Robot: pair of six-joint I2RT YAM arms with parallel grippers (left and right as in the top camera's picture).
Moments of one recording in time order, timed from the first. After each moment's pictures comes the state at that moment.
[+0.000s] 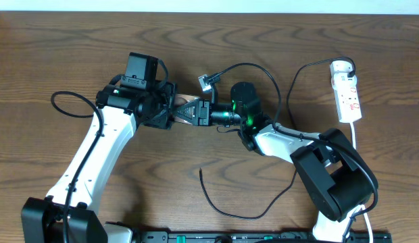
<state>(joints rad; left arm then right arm) -0.22 1.52 1.20 -0.79 0.23 -1.61 0.60 1.93 0.93 0.80 -0.85 1.04</state>
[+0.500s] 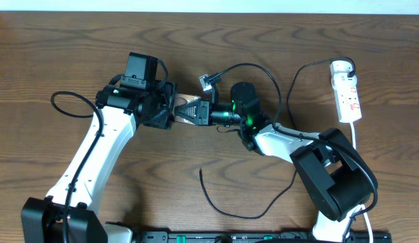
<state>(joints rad) -0.22 1.52 1.20 -0.79 0.24 -1.61 0.59 1.94 0.93 0.79 -0.84 1.04</state>
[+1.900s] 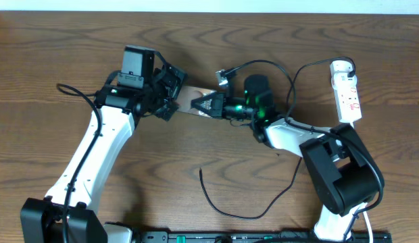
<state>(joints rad) -0.20 1.52 1.20 -0.59 0.40 -1.29 0.47 1.94 0.93 0.66 -0.85 1.00</state>
